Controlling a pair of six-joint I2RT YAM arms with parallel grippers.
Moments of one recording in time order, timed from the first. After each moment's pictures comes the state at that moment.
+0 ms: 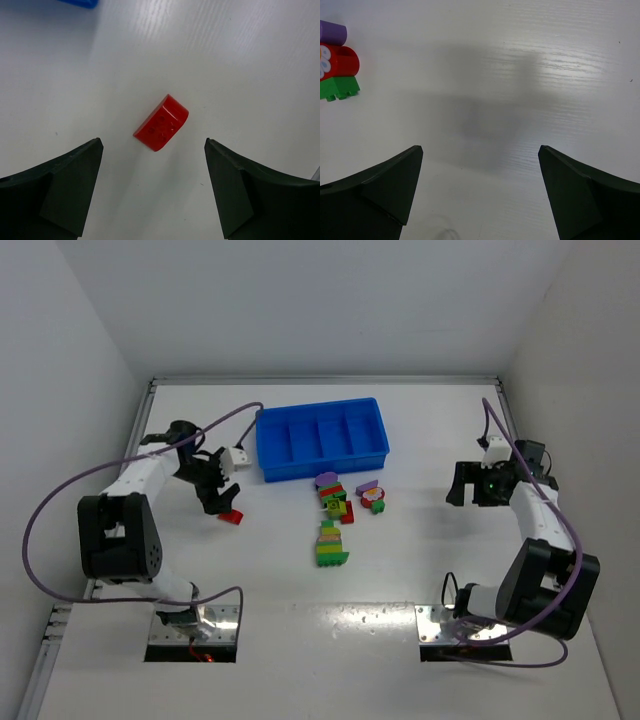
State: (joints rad) left arm 0.07 1.53 1.09 -0.91 0.57 1.14; right arm -0.36 1.30 0.78 -0.52 -0.41 -0.28
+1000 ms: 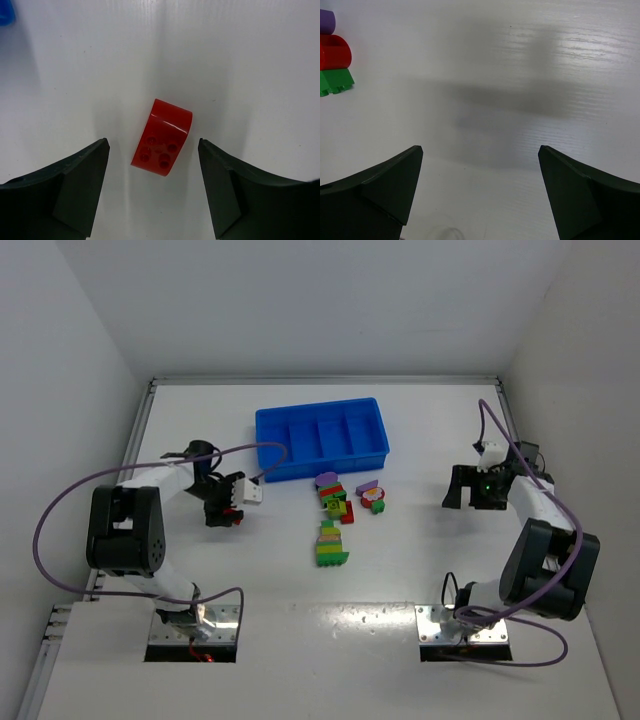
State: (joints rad) left arm -0.02 1.60 0.92 -0.74 0.46 1.48; right arm -0.36 1.39 0.78 -0.52 -0.43 -0.28
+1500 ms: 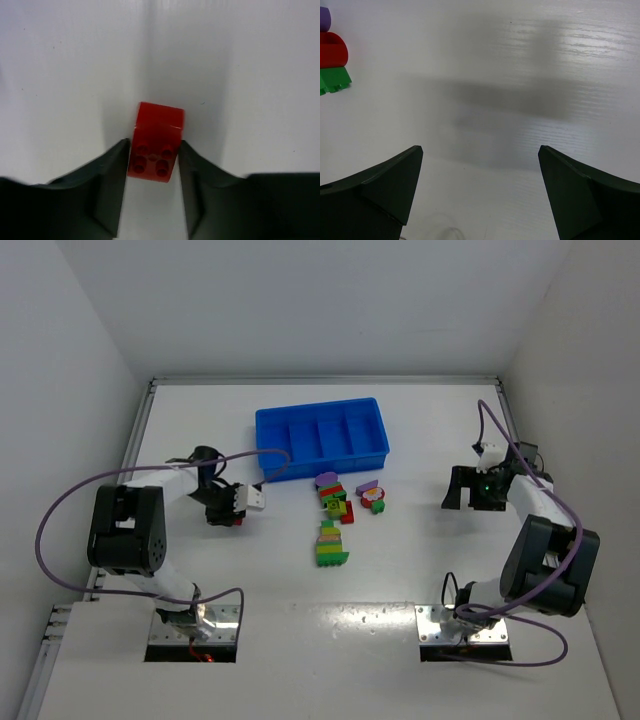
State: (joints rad) left arm -0.04 1.61 0.86 -0.68 0.40 1.44; right arm -0.36 1.42 0.78 -0.52 -0.43 -0.28
